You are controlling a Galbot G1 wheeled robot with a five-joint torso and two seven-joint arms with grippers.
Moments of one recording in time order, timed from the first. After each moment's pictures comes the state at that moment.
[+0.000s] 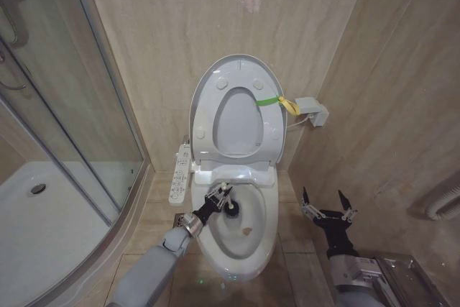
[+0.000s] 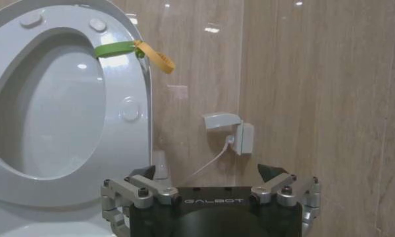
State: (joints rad) left arm 0.67 -1.32 0.19 -0.92 -0.42 -0.63 0.34; right arm -1.64 1.38 0.61 2.17 0.16 0.11 0.22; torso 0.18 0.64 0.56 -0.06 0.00
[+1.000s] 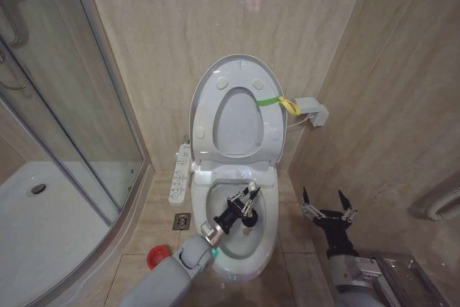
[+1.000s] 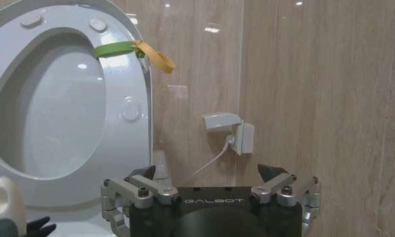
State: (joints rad) left arm 0.79 -1.25 0.33 -1.38 -0.38 -0.59 0.17; right arm -1.64 1.38 0.61 2.17 0.16 0.11 0.22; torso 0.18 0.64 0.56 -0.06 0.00
